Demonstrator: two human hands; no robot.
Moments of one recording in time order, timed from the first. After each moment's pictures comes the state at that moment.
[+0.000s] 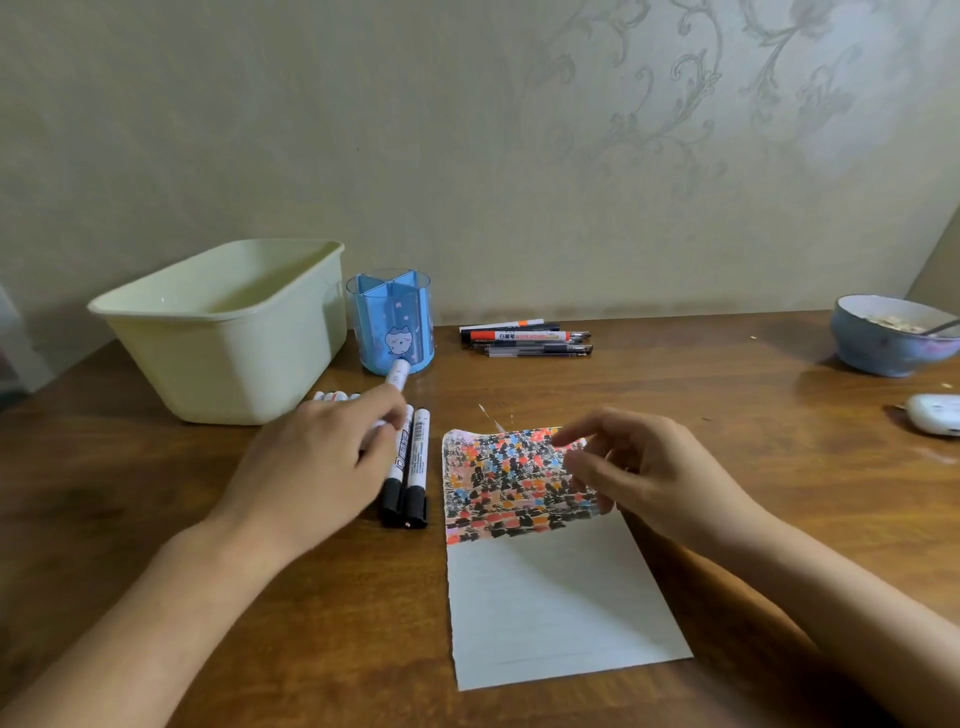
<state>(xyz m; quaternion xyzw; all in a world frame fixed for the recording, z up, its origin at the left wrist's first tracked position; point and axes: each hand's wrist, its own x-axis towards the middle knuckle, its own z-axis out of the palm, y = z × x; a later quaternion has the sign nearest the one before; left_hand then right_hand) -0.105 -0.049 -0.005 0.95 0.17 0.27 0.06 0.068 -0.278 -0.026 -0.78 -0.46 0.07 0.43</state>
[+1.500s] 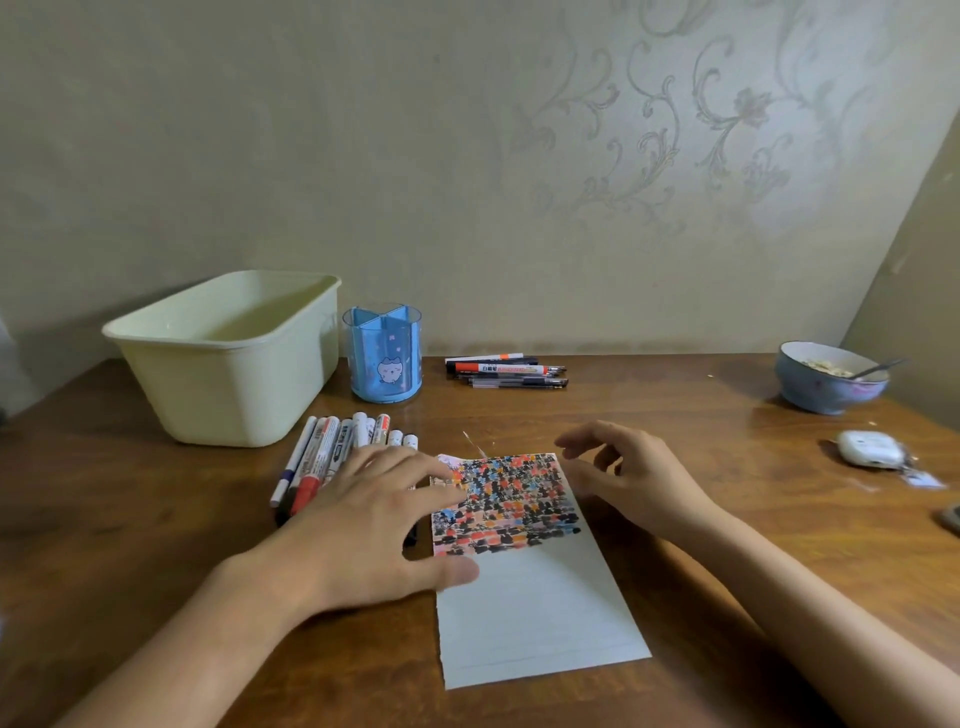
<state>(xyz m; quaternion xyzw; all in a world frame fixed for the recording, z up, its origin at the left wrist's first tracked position) -0.103 -0.070 -0.012 1.00 0.06 -0.01 0.03 0.098 -0.278 -0.030 -0.84 -0.42 -0.01 0.34</state>
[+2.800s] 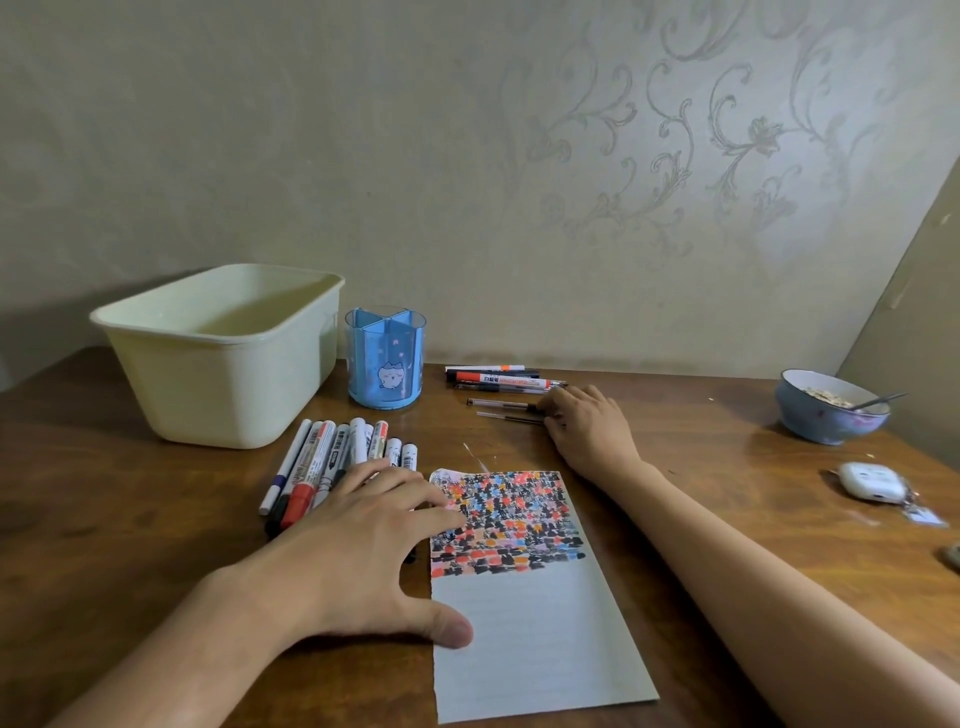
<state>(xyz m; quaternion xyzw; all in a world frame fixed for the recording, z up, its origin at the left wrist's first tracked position) -0.101 -0.062 -0.016 0.99 0.06 -0.09 0.07 0.192 -0.192 -0.052 -0.88 -0.41 -0.19 0.13</state>
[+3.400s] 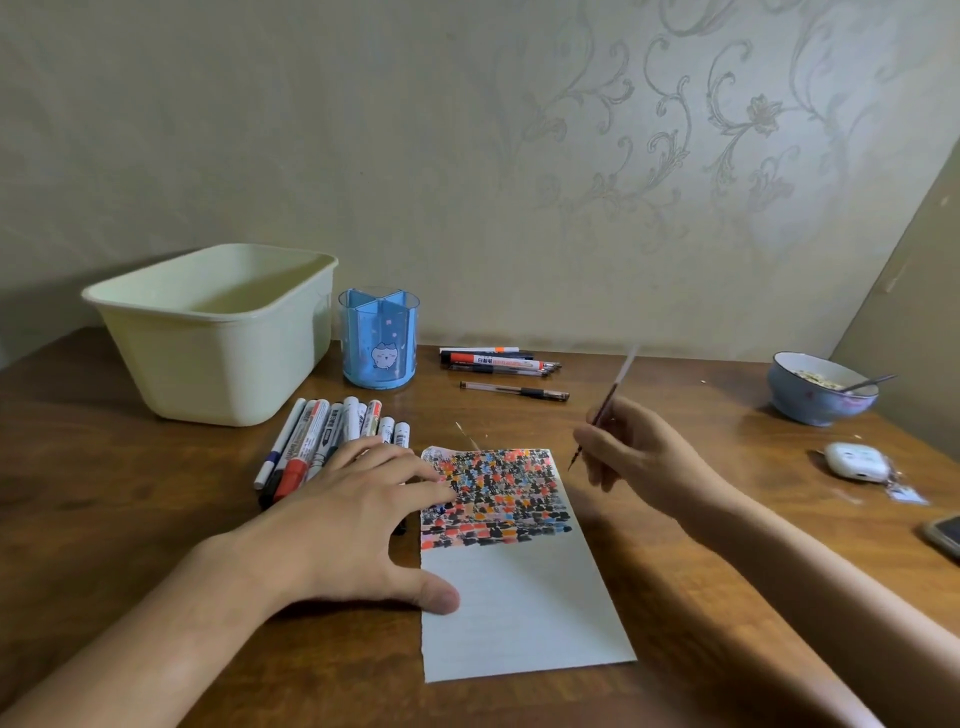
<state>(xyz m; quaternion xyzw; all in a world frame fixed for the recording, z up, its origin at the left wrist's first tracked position) -0.103 -0.066 -0.015 0.99 0.07 -0.08 0.06 0.096 -0.281 -0.007 -0.79 -0.37 0.12 0.48</state>
